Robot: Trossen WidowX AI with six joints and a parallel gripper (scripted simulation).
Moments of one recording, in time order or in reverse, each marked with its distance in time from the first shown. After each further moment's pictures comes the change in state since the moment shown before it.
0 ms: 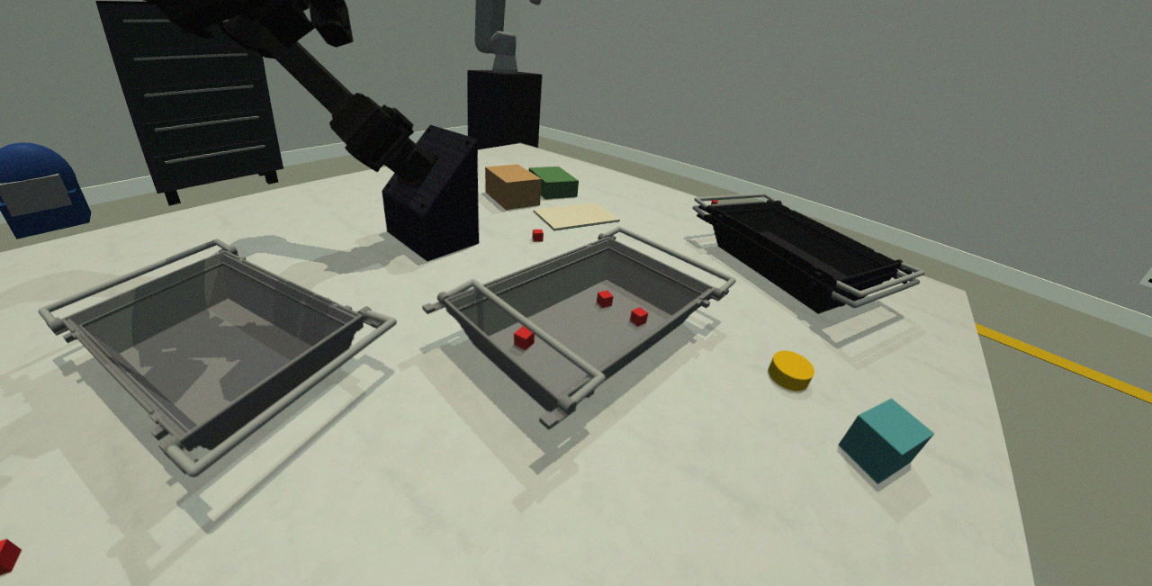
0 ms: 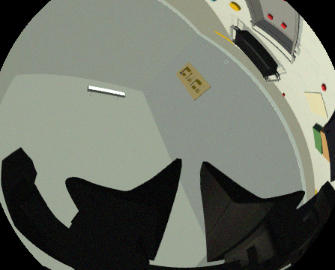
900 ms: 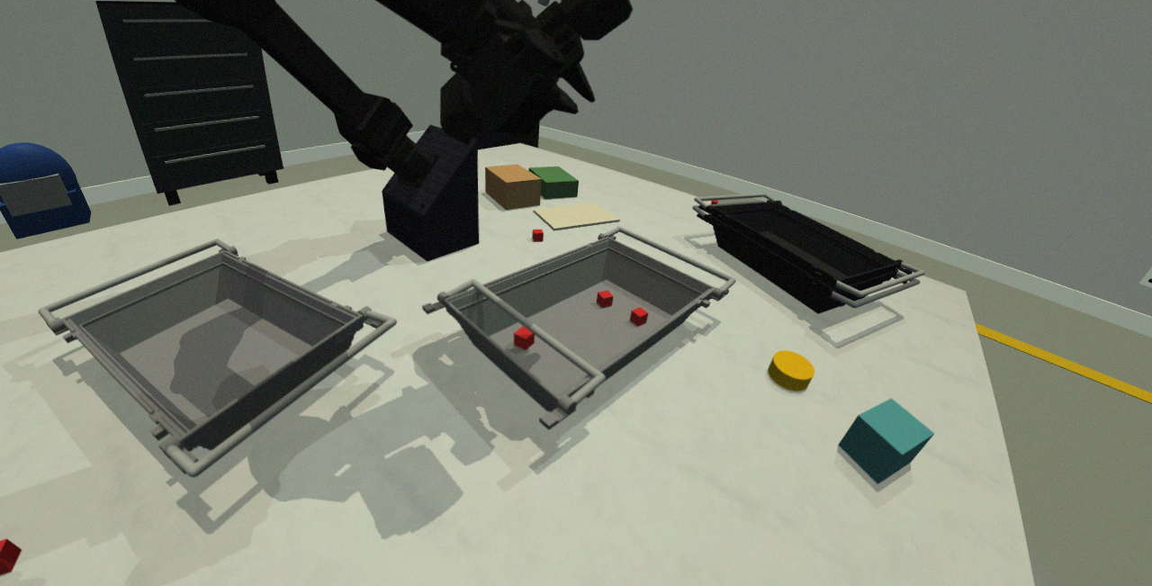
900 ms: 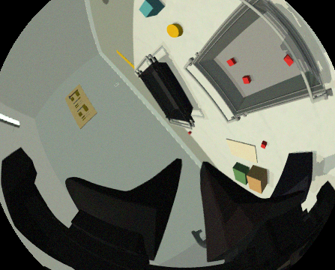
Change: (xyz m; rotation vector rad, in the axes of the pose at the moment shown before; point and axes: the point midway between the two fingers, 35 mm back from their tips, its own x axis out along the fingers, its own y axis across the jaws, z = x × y) arm 0.149 -0.045 0.183 -0.136 -0.254 -0.881
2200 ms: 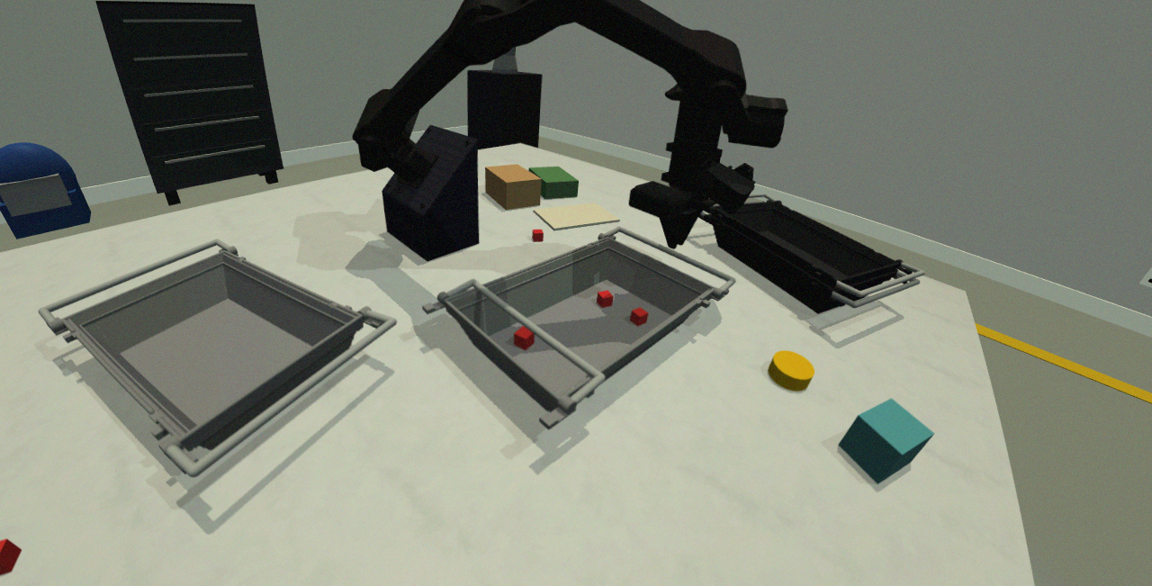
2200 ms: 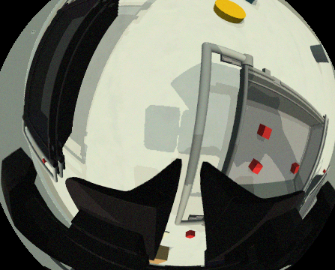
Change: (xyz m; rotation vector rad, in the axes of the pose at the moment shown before) arm 0.281 -0.023 0.040 -0.765 -0.381 -0.997
